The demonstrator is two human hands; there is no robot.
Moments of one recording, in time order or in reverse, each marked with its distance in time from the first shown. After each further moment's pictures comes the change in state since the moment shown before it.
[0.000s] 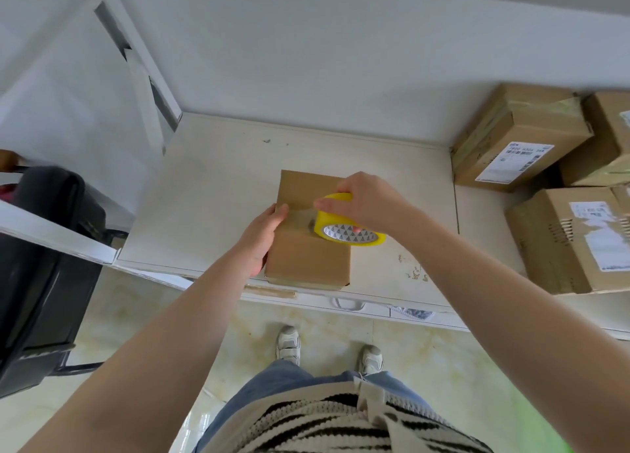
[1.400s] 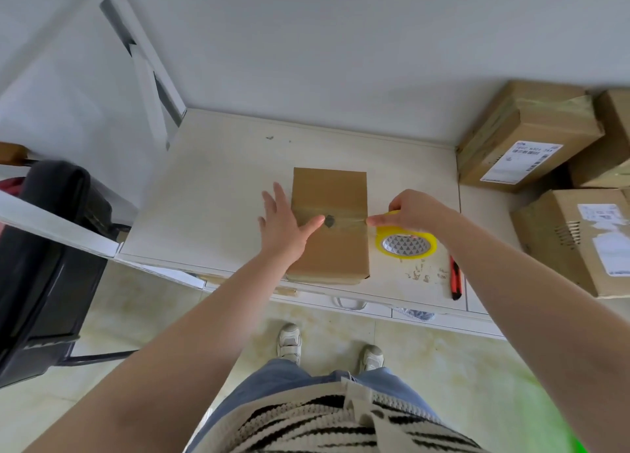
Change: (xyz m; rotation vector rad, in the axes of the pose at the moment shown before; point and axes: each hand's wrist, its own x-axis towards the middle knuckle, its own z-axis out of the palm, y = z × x) left_hand 0.004 -0.005 0.043 0.781 0.267 0.189; right_hand 0.027 0.116 0.006 -0.150 -0.112 0.194
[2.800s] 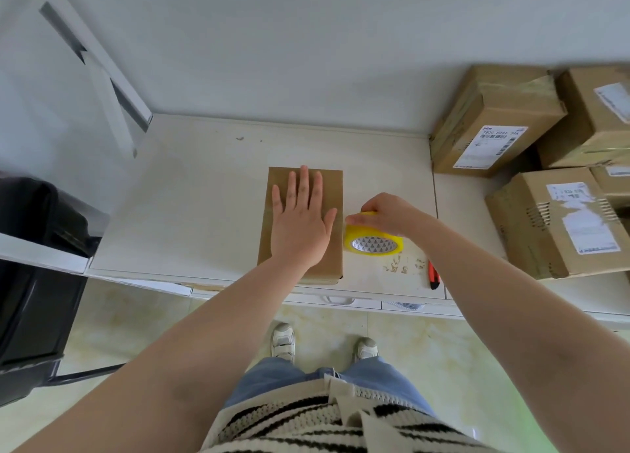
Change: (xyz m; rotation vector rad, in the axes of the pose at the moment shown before) left_hand 0.003 0.041 0.057 0.763 0.149 0.404; right_hand -0.001 0.021 0.017 0.146 -0.005 -0.100
